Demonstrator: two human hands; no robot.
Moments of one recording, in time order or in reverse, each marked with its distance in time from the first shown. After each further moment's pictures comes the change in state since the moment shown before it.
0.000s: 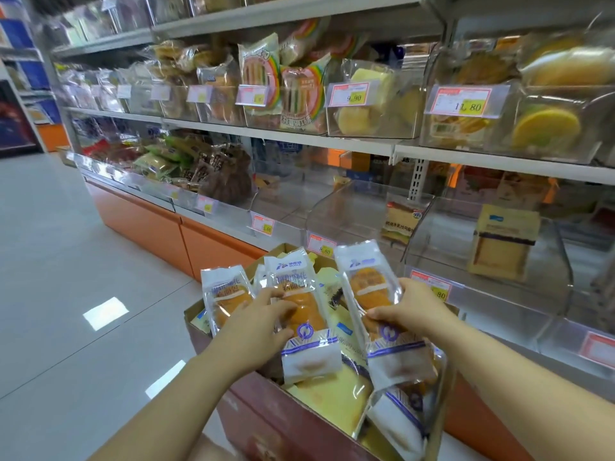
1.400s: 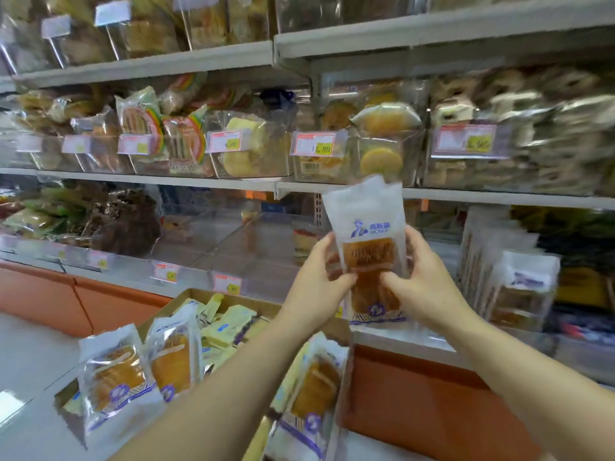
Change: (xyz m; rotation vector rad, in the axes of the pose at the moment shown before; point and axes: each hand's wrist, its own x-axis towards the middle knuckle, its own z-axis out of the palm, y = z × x) left_hand 0.067 0.227 -0.014 -1.050 0.070 0.345; right_hand -0.077 0.022 -0.139 0.193 0.453 -0.418
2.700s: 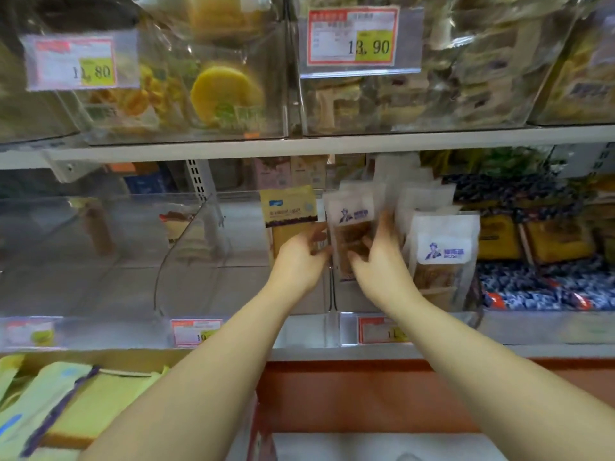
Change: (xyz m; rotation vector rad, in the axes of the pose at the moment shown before) left_hand 0.155 -0.078 0.158 0.329 -0.229 -0.034; right_hand 0.071 0.197 -0.066 -0.199 0.298 0.330
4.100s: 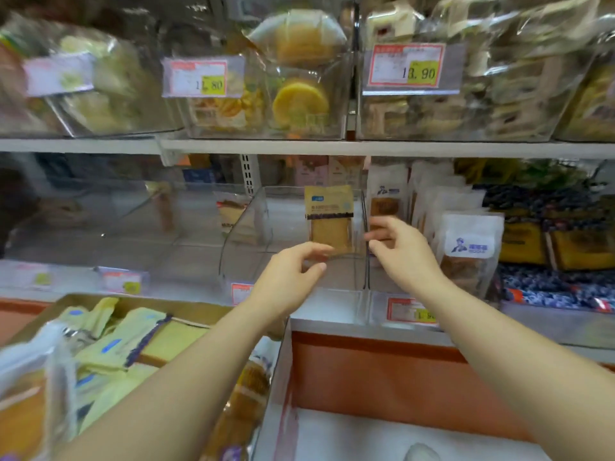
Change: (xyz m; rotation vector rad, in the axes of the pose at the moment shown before) left_hand -0.089 -0.015 -0.065 0.113 -0.003 0.045; right_hand -0.038 -0.061 -0.016 -0.087 -0.141 -0.041
